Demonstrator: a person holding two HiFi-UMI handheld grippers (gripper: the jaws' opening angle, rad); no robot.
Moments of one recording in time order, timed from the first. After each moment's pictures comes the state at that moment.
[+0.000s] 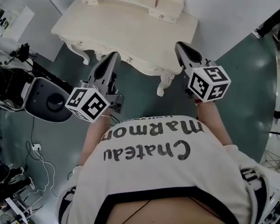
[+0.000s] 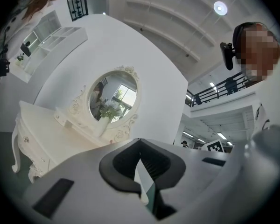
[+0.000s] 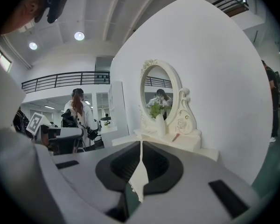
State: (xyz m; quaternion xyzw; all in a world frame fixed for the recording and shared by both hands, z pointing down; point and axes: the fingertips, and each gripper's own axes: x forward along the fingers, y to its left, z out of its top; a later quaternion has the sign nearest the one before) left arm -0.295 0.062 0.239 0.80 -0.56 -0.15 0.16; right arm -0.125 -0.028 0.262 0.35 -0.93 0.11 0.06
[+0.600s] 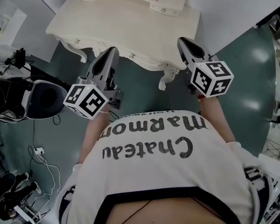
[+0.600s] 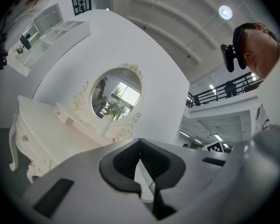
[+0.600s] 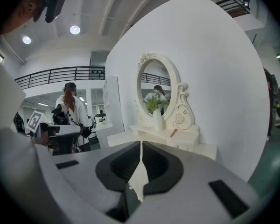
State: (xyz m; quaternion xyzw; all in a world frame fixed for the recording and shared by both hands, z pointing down) left arm -0.344 0.035 0.254 0.81 -0.54 -0.15 0.18; right arm -0.159 -0.048 0.279 0.38 -0.92 0.12 0.08
